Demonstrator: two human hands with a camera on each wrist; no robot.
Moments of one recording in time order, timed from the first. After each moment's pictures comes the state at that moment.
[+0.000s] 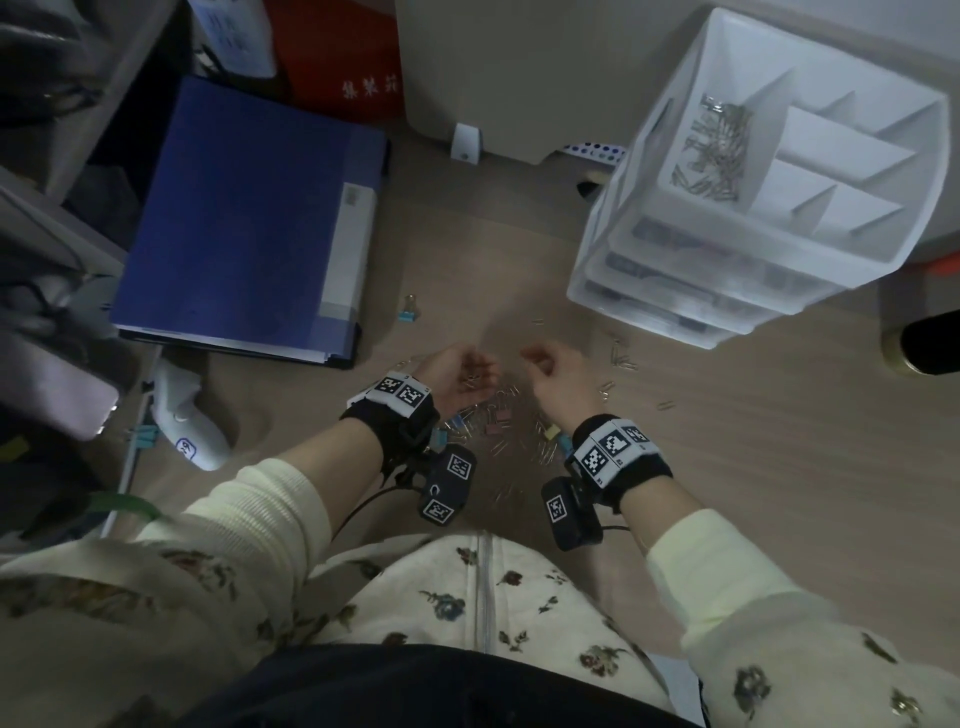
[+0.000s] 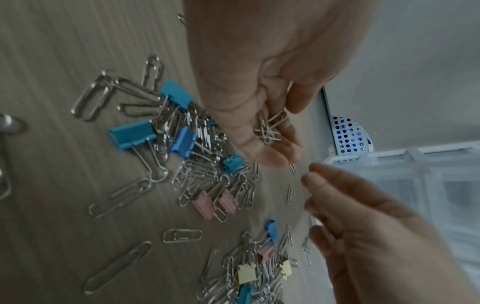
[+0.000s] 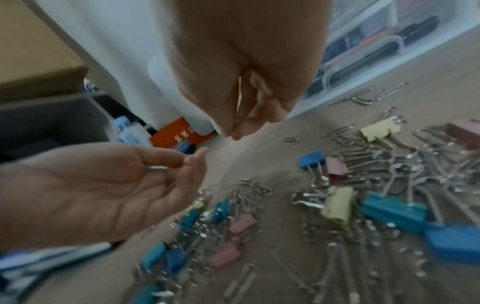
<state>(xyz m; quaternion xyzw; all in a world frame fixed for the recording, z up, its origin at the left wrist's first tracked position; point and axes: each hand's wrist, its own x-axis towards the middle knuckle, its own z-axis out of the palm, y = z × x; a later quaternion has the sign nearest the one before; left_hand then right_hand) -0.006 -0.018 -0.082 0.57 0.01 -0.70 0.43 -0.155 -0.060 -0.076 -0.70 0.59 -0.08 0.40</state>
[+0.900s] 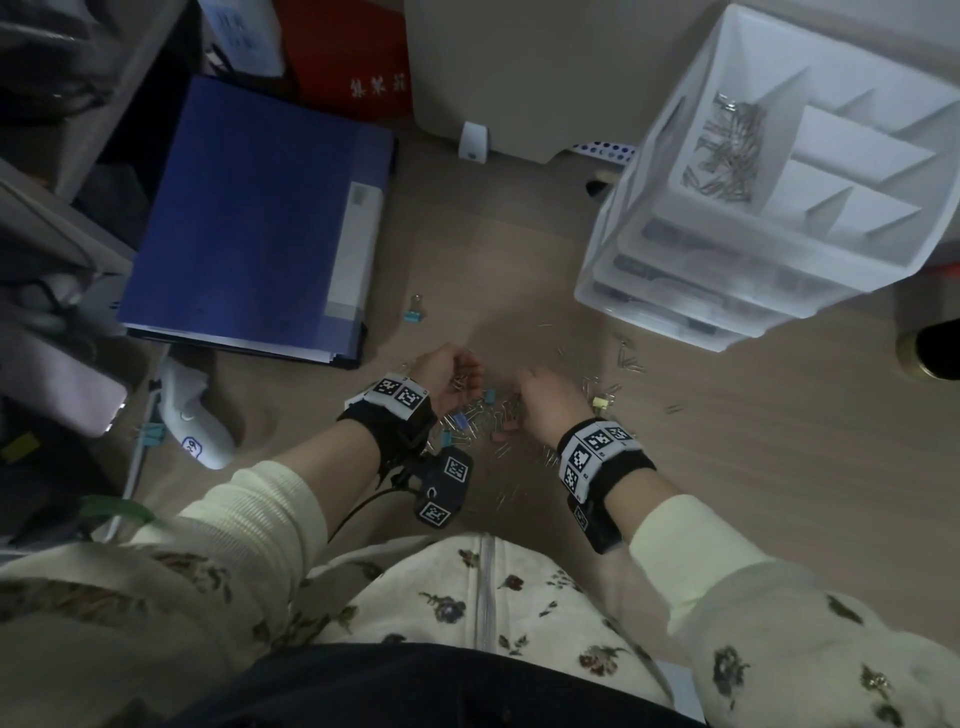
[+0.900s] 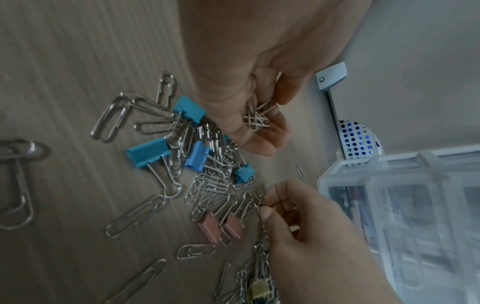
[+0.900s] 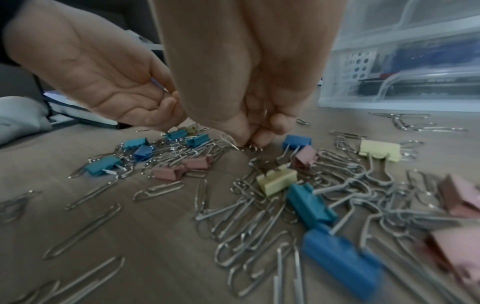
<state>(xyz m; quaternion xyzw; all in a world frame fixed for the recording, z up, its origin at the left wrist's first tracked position) 0.002 -0.015 -0.090 0.62 0.01 -0.66 0.43 -0.148 -0.054 -0.095 -0.84 0.45 0.20 0.22</state>
